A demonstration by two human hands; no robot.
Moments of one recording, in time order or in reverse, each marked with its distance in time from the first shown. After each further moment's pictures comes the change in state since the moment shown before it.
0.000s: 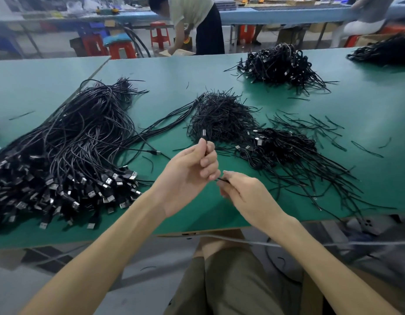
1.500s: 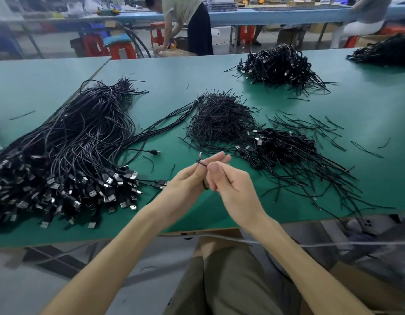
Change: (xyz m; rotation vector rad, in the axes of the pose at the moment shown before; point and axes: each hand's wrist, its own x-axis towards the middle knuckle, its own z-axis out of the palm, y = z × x) left_hand -0.010 -0.032 -0.016 0.401 0.011 0.011; right_hand 0.010 -0.037 0.014 0.460 0.203 0.012
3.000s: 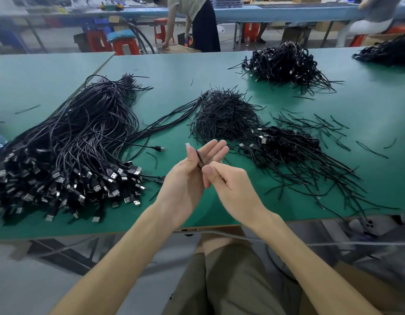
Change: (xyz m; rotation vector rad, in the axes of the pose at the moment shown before) left_hand -0.001 0.010 0.012 -0.411 0.201 0.037; right_hand 0.005 0.003 0.002 -0.114 -0.086 -0.027
